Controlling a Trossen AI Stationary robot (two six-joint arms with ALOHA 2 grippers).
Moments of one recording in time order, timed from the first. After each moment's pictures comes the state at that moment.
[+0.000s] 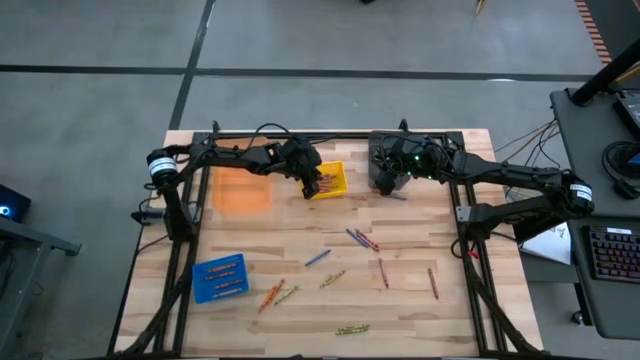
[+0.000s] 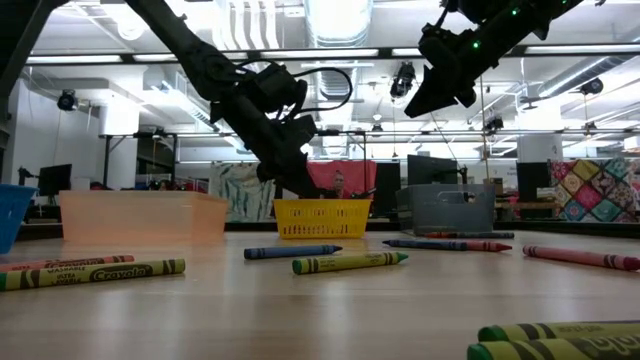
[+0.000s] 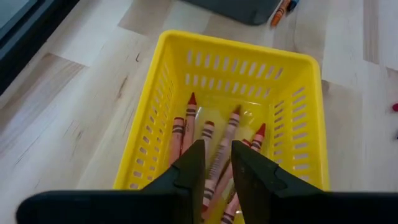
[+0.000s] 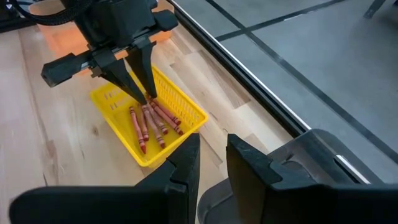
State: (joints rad) left arm 0.44 1.82 1.07 -0.05 0.15 0.04; right arm -0.37 1.13 0.83 -0.26 0.15 0.07
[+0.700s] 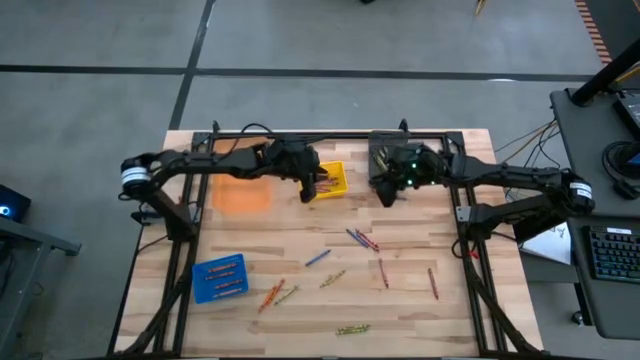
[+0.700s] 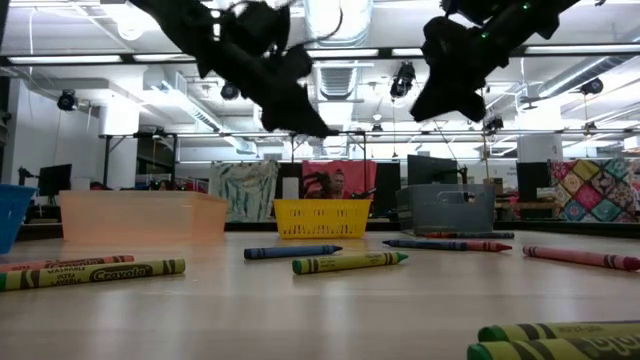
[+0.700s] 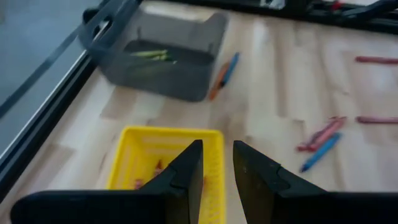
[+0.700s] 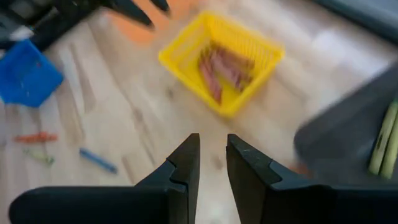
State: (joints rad) left arm 0.34 1.60 1.07 -0.06 0.14 0.06; right arm -0.31 1.13 0.83 -0.37 -0.06 0.40
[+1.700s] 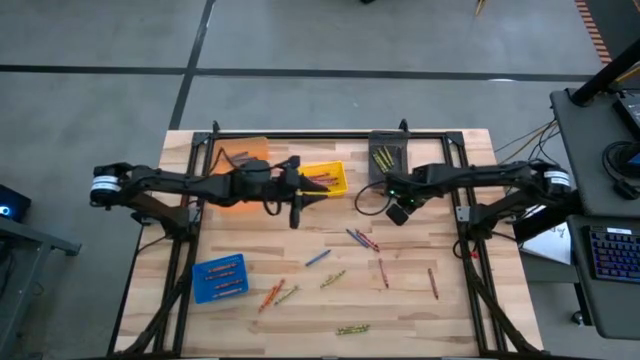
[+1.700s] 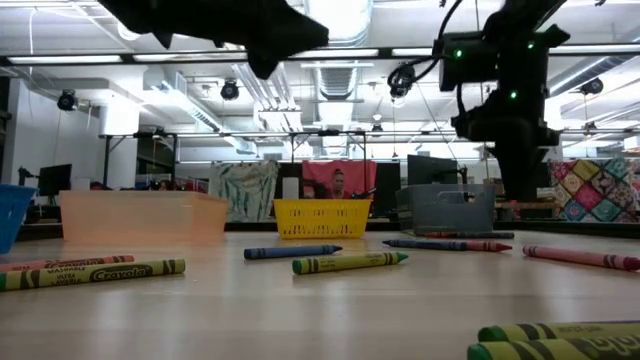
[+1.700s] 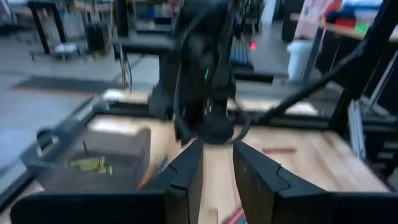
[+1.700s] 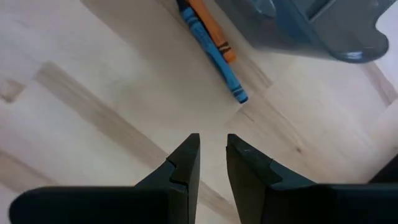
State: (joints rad) left arm 0.09 1.36 0.83 0.41 0.06 -0.05; right arm -0.24 1.36 0.83 -0.94 0.14 0.56
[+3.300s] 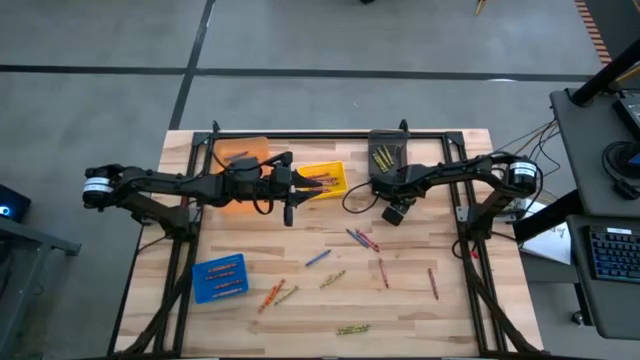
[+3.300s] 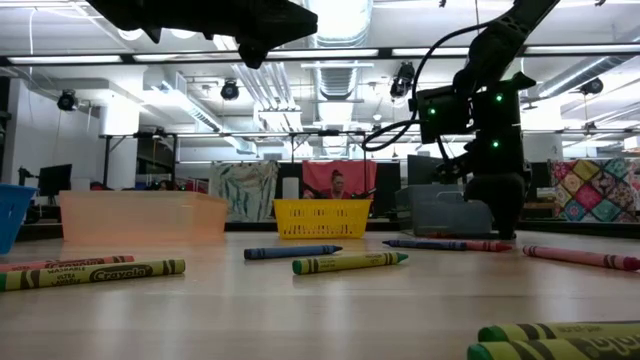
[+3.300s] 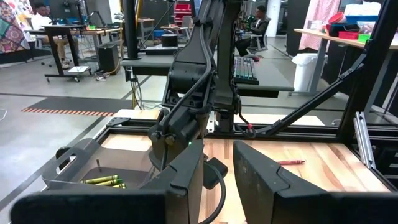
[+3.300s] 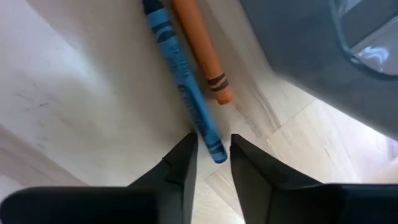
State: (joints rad) left arm 0.10 1.29 0.79 0.44 0.03 -0.01; right arm -0.31 1.64 0.83 -0.81 0.19 0.34
